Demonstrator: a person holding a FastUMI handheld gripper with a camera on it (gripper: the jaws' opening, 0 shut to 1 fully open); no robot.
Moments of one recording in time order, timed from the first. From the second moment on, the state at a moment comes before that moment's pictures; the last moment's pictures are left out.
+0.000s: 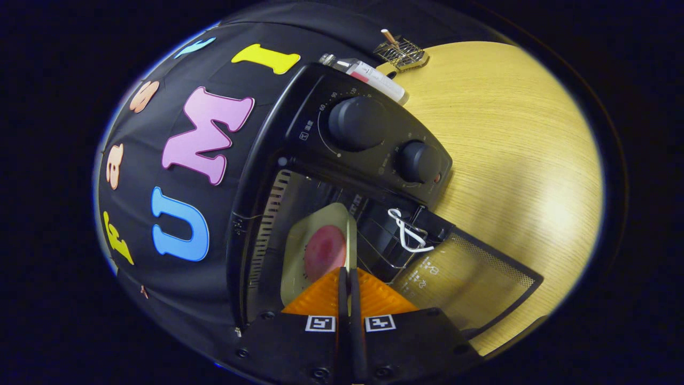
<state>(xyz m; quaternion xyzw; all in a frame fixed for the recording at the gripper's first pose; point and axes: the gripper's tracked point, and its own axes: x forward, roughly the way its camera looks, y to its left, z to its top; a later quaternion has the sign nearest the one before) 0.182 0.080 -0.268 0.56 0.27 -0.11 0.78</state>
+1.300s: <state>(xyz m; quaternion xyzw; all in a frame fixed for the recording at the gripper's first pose) 0.038 0.105 -0.243 0.24 0.38 0.00 0.89</state>
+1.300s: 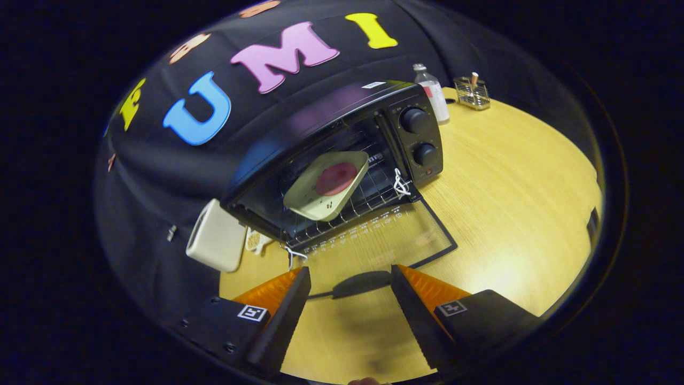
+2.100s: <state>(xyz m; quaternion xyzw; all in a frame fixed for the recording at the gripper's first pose) -0.006 0.111 -0.336 -0.01 0.45 0.05 0.89</state>
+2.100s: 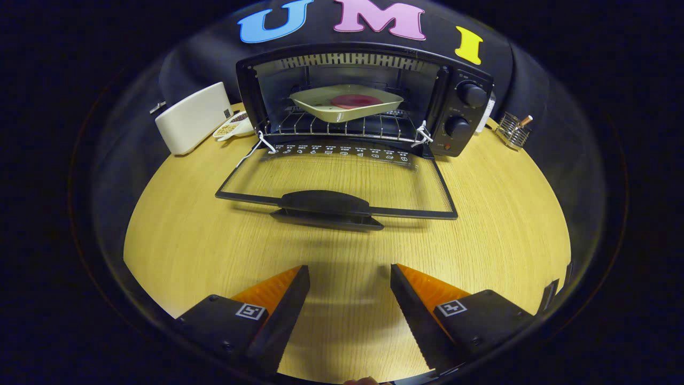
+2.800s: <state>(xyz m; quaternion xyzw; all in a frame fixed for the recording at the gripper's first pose) 0.036 0.121 -0.334 0.03 0.46 0.03 0.89</state>
